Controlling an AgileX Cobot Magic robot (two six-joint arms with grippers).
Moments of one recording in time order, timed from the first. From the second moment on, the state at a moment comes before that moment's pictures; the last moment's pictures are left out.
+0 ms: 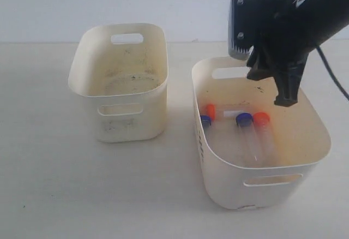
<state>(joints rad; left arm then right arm) -0.01 0.00 0.00 0.34 0.33 0.21 0.29 1.54 -1.14 0.12 0.73 -1.22</state>
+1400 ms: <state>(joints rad) -0.01 0.00 0.00 0.34 0.33 0.21 0.29 1.89 -1.14 0.20 0.52 -1.49</state>
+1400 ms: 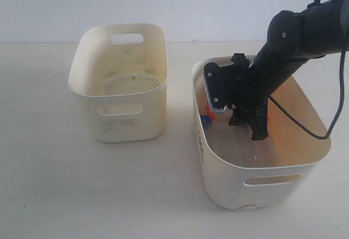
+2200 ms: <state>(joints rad) -0.01 0.00 0.00 0.34 0.33 0.21 0.29 1.95 -1.14 0.20 0.46 -1.49</state>
